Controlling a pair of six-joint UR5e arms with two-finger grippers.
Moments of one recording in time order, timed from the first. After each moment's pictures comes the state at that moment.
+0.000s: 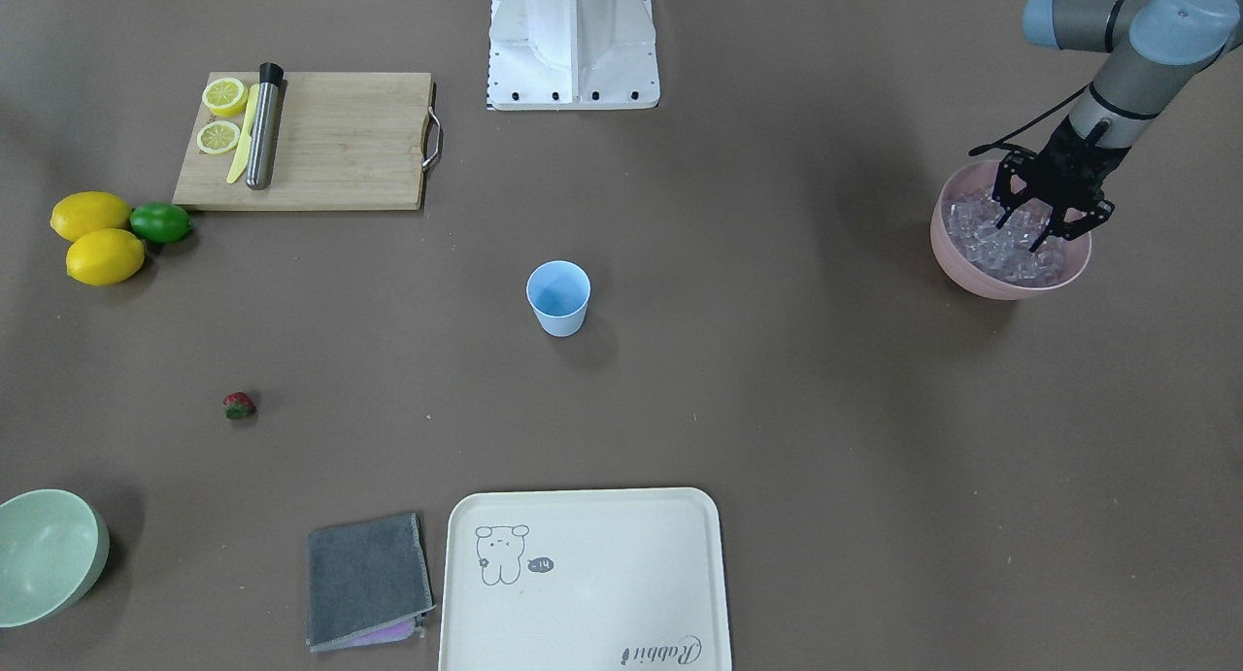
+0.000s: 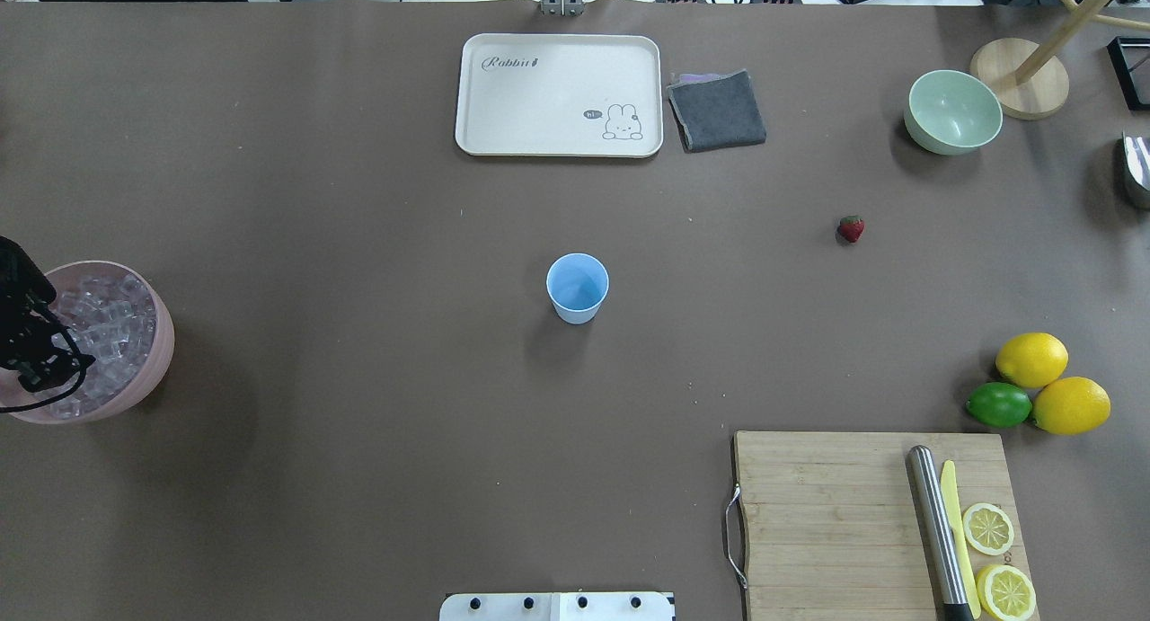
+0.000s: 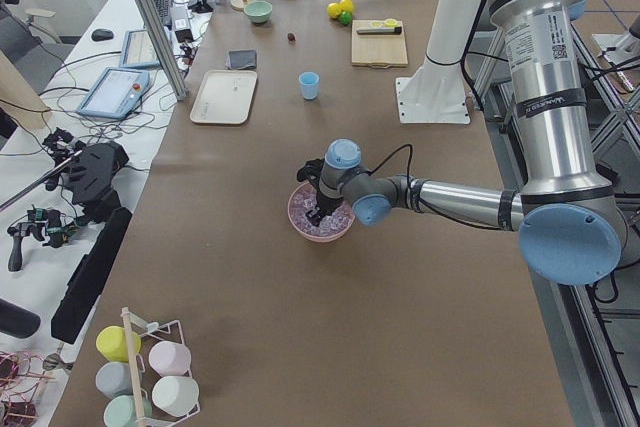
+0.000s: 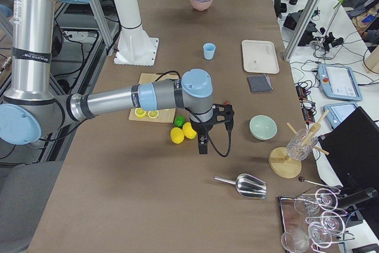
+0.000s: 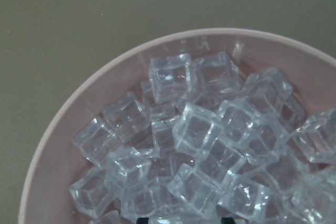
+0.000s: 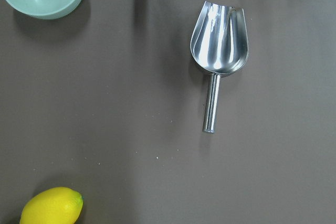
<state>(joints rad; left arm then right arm) -0.86 -1.33 -1.82 -2.31 -2.03 -0.18 1.60 -1.72 1.95 -1.64 2.29 0.07</state>
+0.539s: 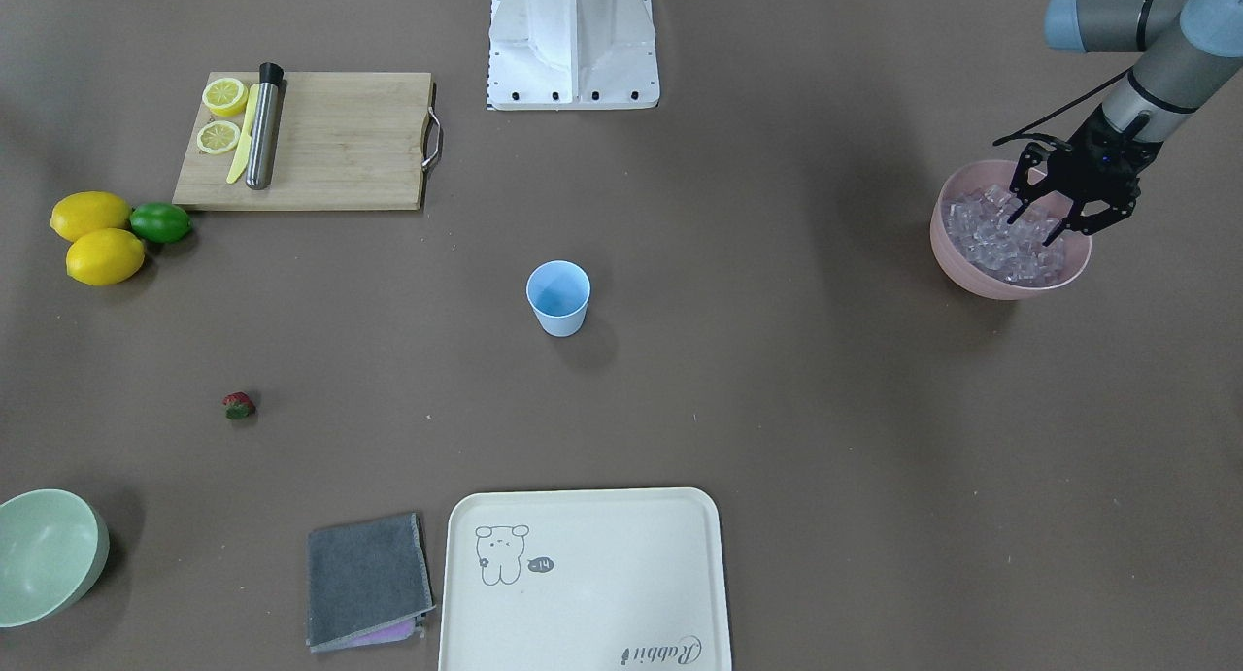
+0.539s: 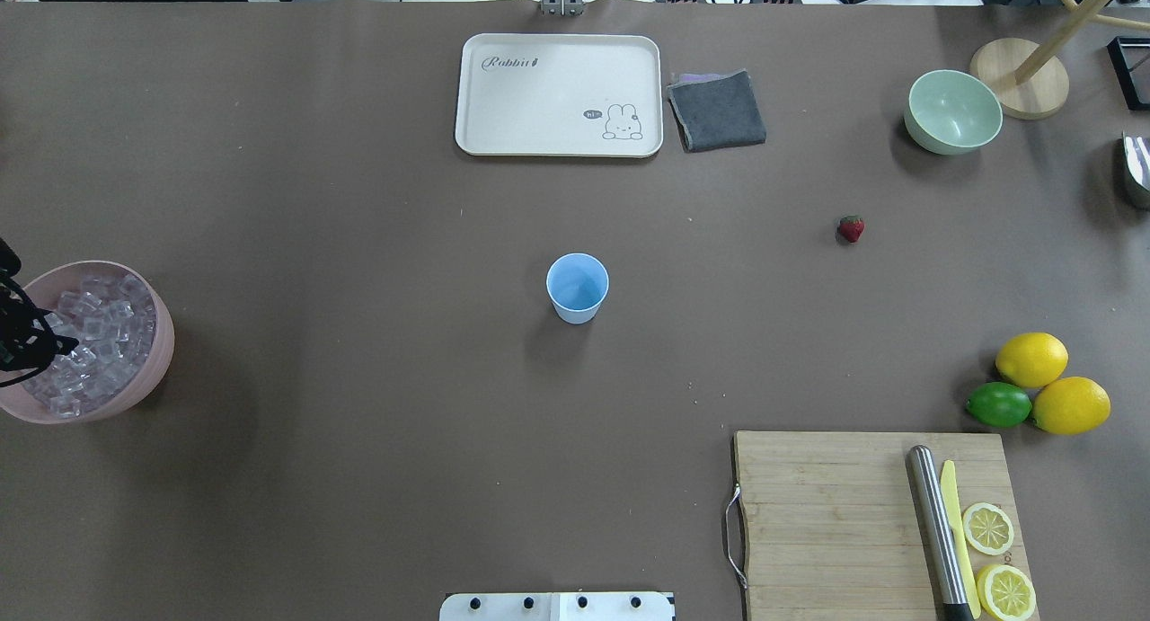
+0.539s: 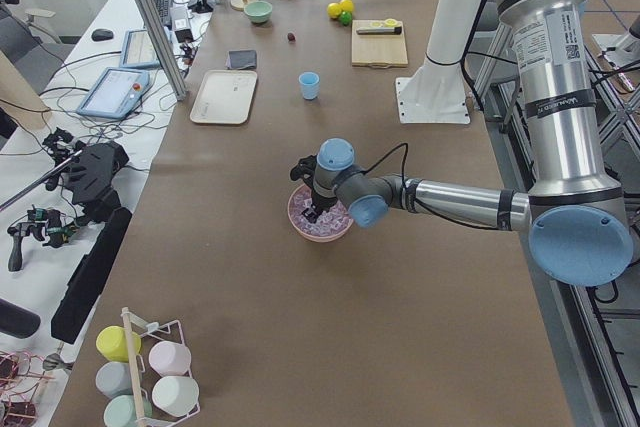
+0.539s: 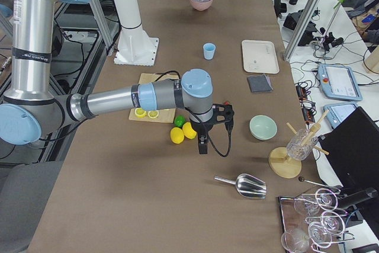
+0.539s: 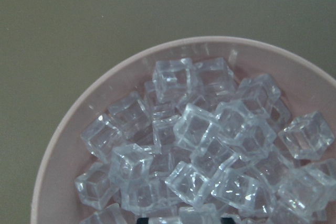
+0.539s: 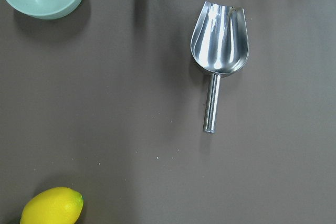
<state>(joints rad) -0.97 -1.34 -1.82 -2.30 -2.16 -0.18 1.60 -1.72 1.95 -1.64 2.29 0.07</state>
